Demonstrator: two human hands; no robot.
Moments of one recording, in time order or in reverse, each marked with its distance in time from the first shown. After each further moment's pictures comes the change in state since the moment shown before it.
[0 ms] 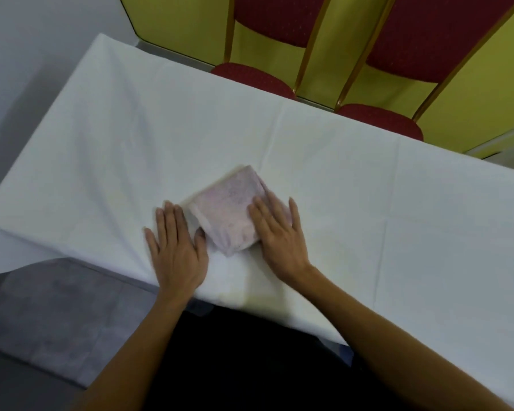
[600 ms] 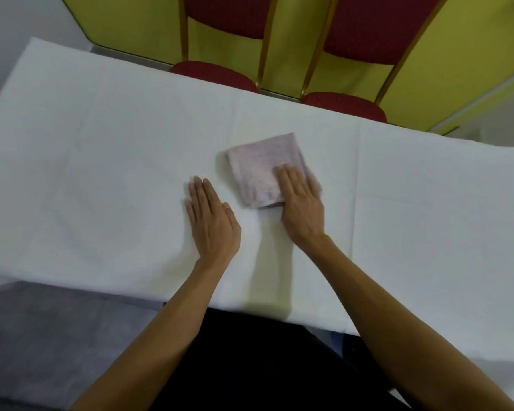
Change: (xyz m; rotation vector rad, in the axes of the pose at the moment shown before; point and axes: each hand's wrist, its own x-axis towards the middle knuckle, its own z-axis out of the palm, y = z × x) left_hand 0.020 0.135 0.024 -0.254 0.001 0.105; right_hand -0.005 0.099 -0.011 0.021 0.077 0.348
